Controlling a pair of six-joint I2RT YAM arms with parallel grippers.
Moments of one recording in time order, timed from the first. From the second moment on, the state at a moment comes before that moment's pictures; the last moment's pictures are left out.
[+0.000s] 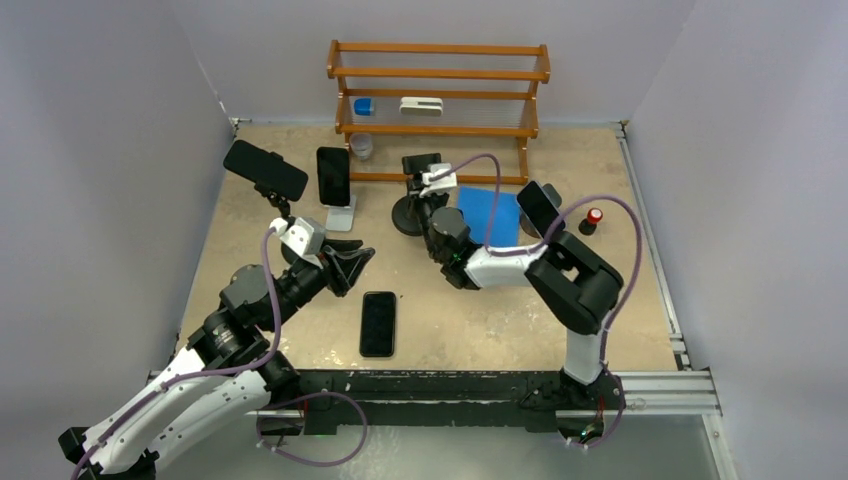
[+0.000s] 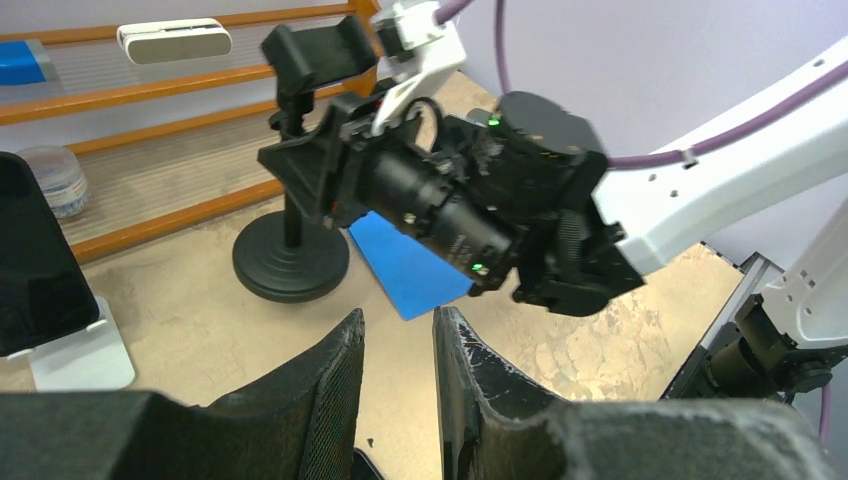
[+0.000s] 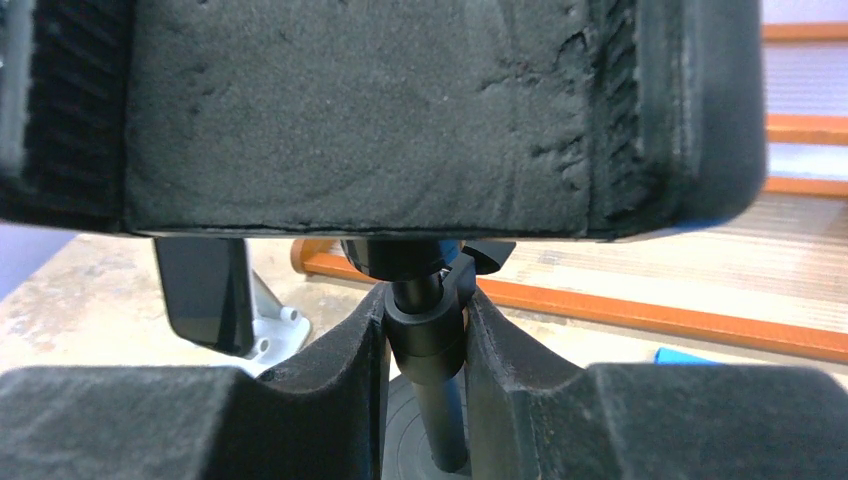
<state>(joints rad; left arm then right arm) -0.81 0.49 0.67 -0.15 -0.08 -0.20 0.88 1.84 0.96 1.04 0.59 0.07</state>
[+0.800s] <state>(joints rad) -0.81 0.49 0.67 -0.15 -0.08 -0.20 0.78 2.19 1.31 0.92 0.58 0.07</state>
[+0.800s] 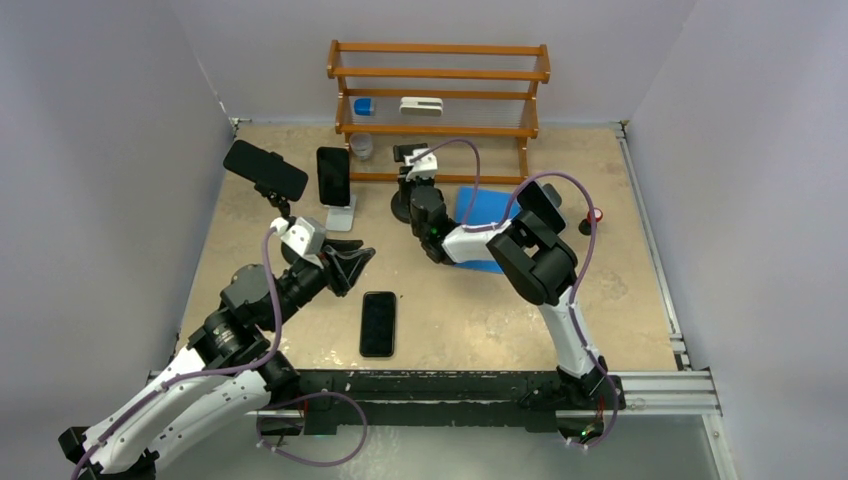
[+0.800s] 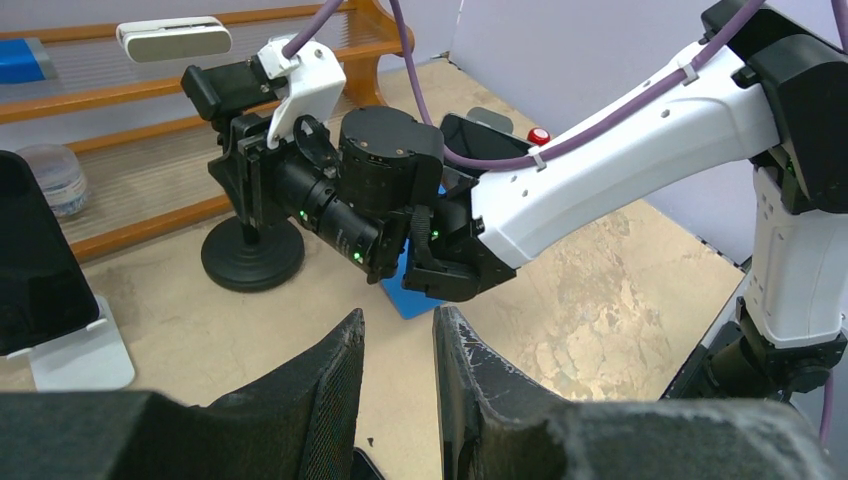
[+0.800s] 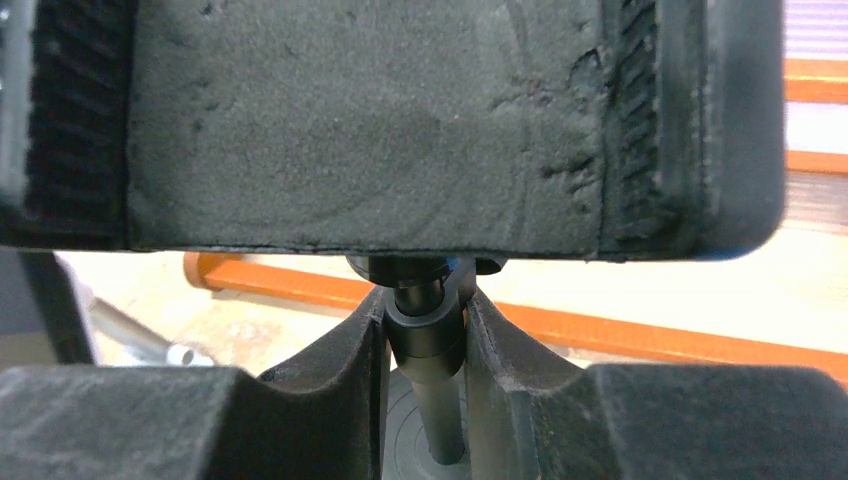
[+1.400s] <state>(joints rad) -0.81 0.49 0.67 -0.15 -0.09 -0.20 0.76 2.16 1.27 0.93 0.55 0.09</state>
